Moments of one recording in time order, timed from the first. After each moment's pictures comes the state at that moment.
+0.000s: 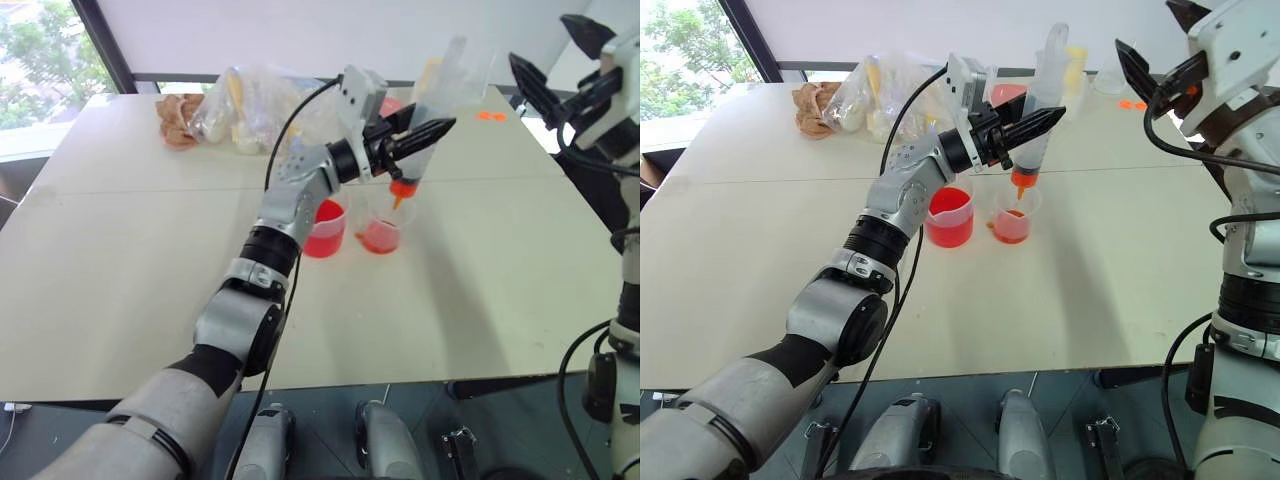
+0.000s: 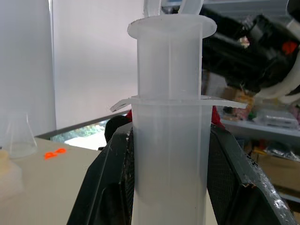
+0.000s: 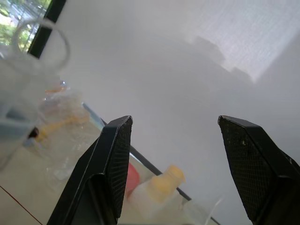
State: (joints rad) left arm -1.21 -0.06 0.02 0.80 -0.36 0.01 -0.89; right arm -0.75 -0.80 -0.25 -0.06 0.24 0.21 0.58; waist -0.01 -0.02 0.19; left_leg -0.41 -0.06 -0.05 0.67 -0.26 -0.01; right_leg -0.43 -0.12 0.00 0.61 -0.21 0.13
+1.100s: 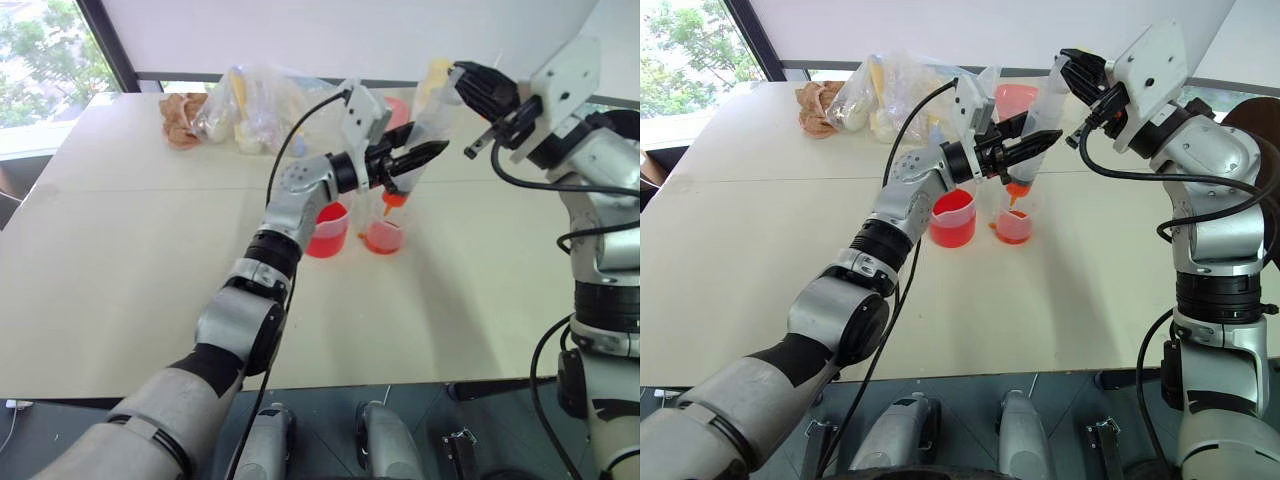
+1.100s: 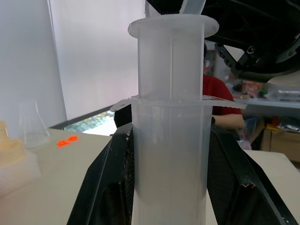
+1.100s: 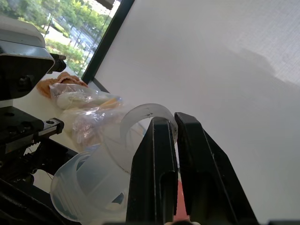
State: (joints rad) left arm -1.22 -0.07 0.02 0.91 -0.26 -0.11 -0.91; right arm -0.77 -0.70 -0.13 -0.07 0.25 0.20 0.66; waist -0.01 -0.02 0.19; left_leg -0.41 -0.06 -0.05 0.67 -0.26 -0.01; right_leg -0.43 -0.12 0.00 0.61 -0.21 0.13
